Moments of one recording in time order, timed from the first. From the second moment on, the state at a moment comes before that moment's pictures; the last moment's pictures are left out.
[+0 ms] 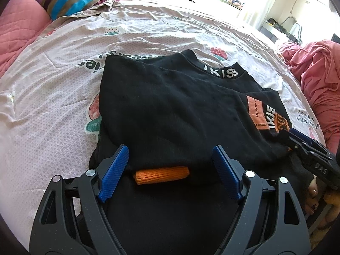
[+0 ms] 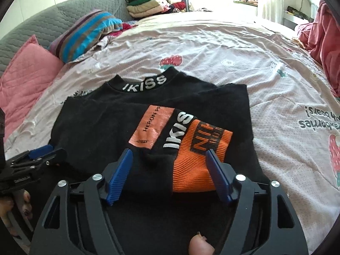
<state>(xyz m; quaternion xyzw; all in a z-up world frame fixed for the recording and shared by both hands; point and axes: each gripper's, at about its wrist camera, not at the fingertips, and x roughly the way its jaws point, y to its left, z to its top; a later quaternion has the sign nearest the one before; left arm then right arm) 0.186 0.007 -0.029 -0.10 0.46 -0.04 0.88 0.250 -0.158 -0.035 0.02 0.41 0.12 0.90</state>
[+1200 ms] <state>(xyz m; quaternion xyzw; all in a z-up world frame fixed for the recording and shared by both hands) 0.158 0.017 0.011 -0.12 0.43 -0.02 0.90 0.212 -0.166 0.007 0.06 0.35 0.14 0.92</state>
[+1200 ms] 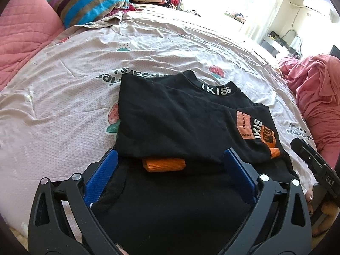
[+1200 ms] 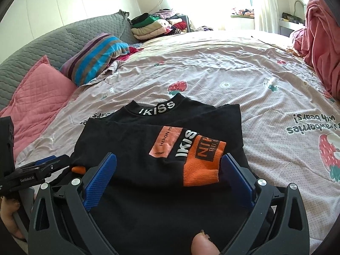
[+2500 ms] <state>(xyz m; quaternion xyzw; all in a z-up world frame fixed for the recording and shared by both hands) 0.071 0.033 0.048 -0.09 0.39 0.00 0.92 0.136 -0.167 0.021 0.00 0.35 0.16 0.92</state>
